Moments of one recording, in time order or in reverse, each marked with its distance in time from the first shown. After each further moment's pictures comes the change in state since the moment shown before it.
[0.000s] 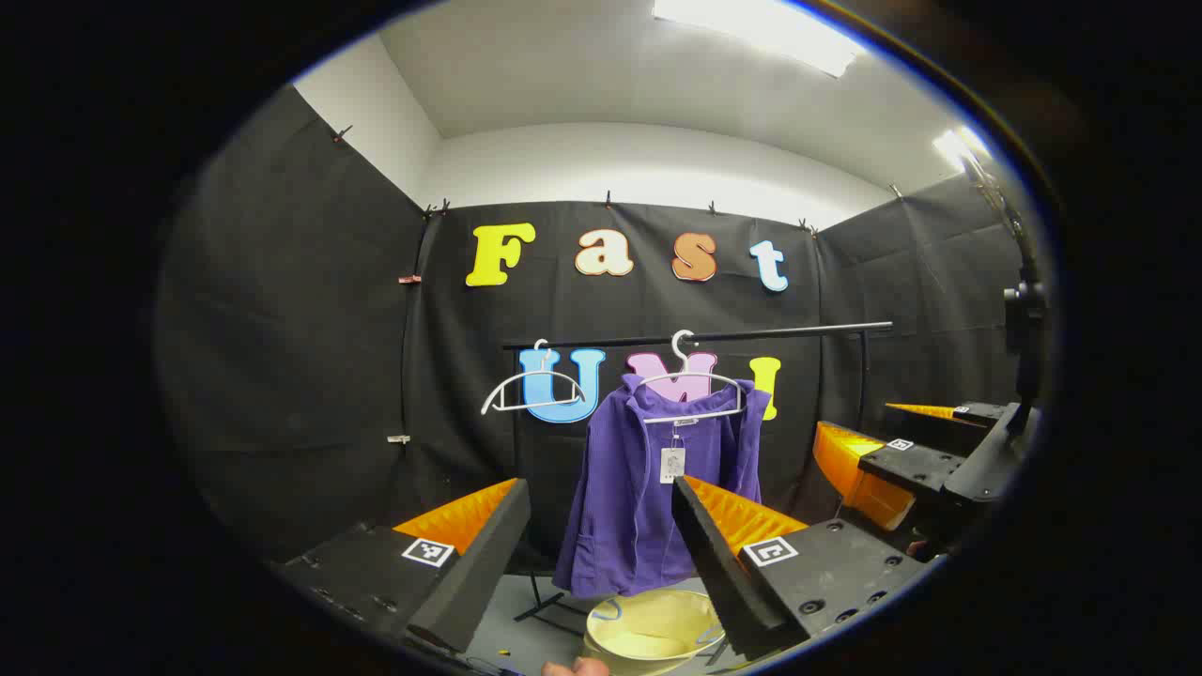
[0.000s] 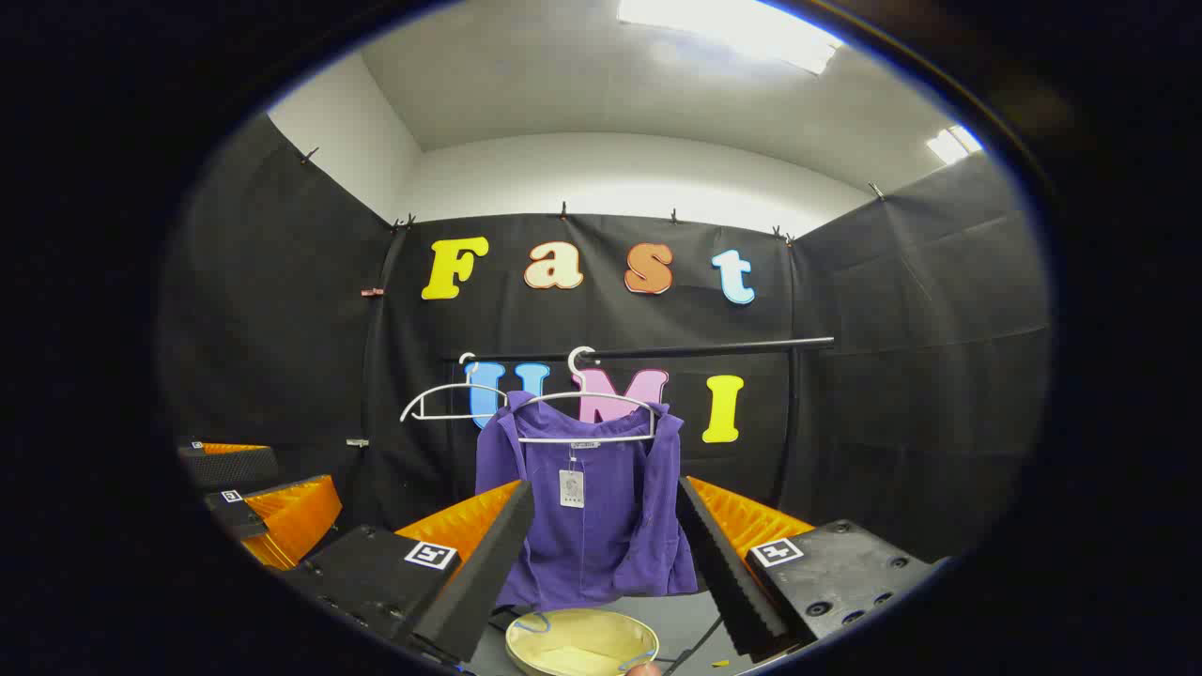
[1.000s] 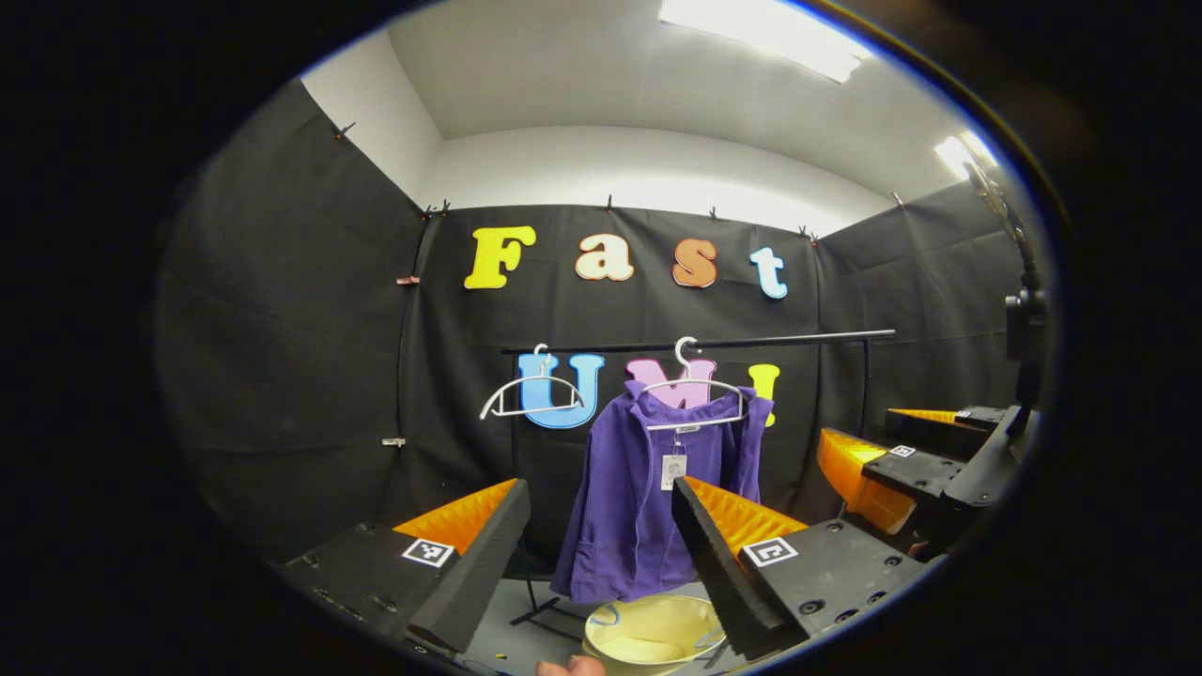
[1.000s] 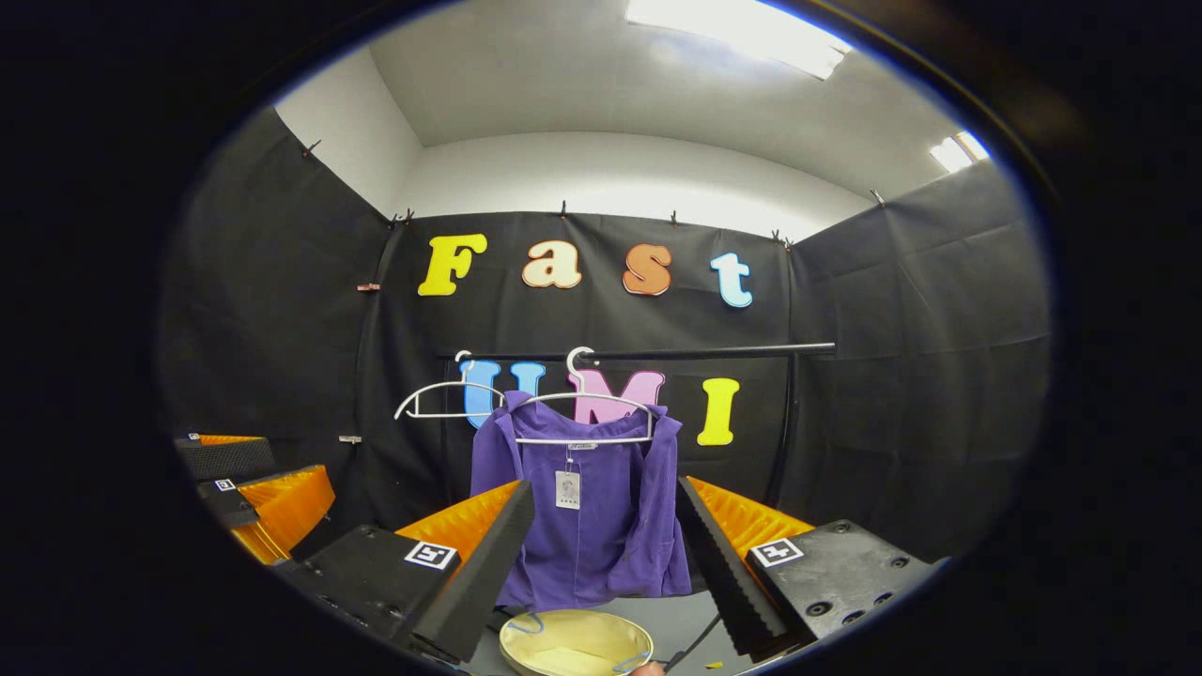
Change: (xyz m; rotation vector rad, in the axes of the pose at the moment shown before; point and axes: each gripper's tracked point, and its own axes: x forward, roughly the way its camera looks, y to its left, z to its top) left arm 0.004 0.013 0.003 -0.007 -0.013 -0.022; right arm 0.008 0.003 0.004 -0.016 -0.003 -0.026
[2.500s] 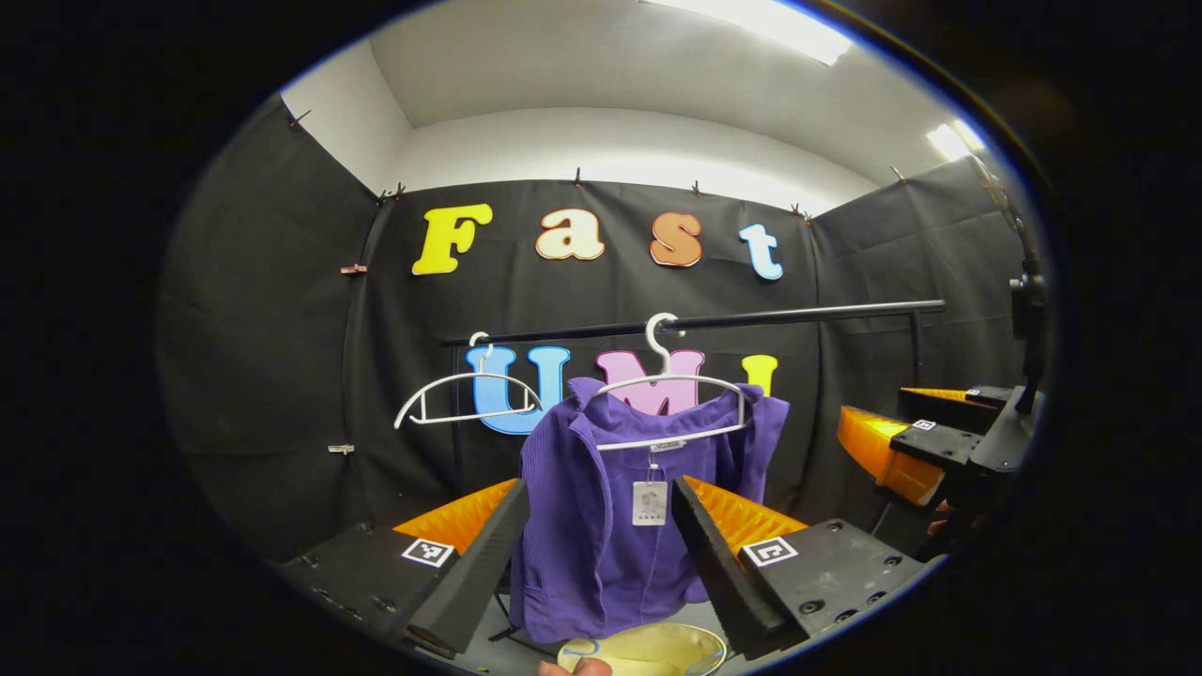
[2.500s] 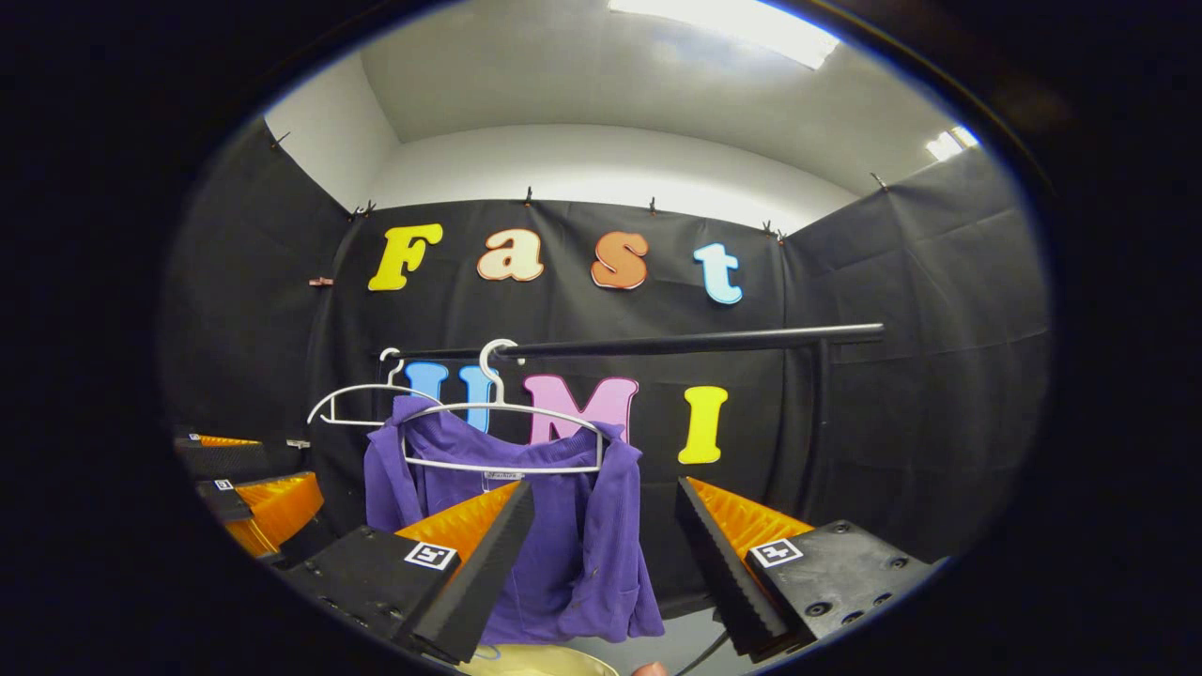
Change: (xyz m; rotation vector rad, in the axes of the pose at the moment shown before) left arm 0.208 -0.060 -0.027 0.024 0.009 -0.014; right arm 0.190 -0.080 -0.035 -0.013 -0.032 -0.006
